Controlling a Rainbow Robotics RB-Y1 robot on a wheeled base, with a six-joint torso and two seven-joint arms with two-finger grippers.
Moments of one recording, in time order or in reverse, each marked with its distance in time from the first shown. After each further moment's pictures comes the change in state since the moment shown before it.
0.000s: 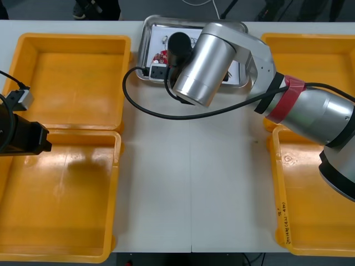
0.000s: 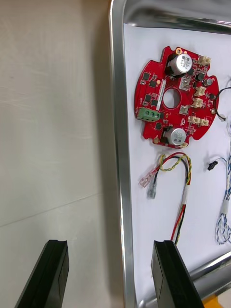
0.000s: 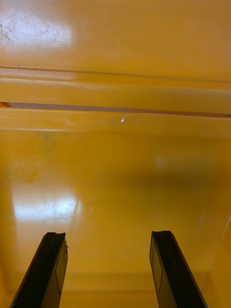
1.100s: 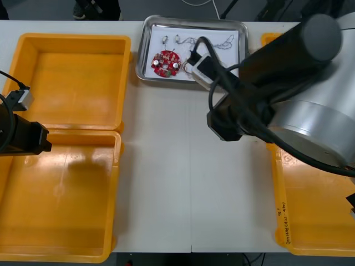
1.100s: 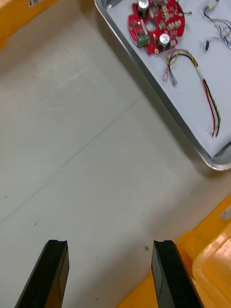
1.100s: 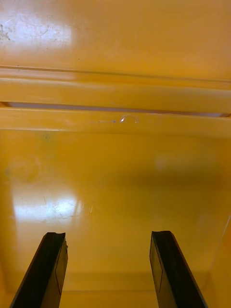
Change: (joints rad) right arm 0.426 -0.116 -0.450 -0.949 -0.095 0.611 -0.499; left arm 0.000 0.000 0.000 -0.001 0.000 0.000 0.000
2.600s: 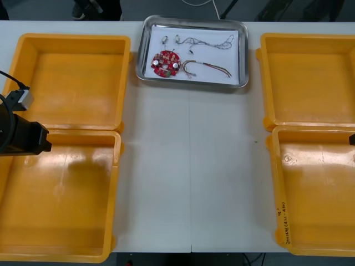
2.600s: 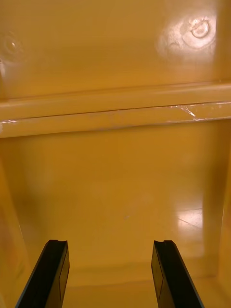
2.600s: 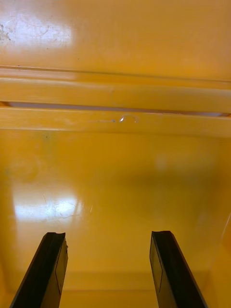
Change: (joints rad) right arm 0.490 -0.252 -0.767 0.289 -0.288 0.000 -0.143; left arm 0.000 0.000 0.000 -0.001 0.000 0.000 0.000
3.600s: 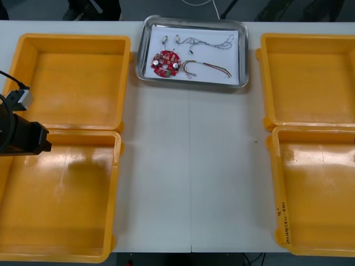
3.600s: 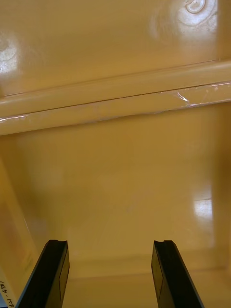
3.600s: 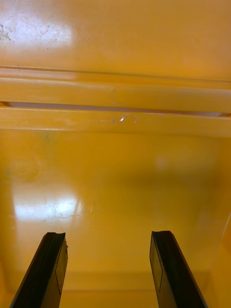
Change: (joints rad) right arm 0.002 -0.011 -0.052 0.083 -0.071 0.000 0.000; left arm 0.000 0.000 0.000 0.000 0.000 0.000 0.000
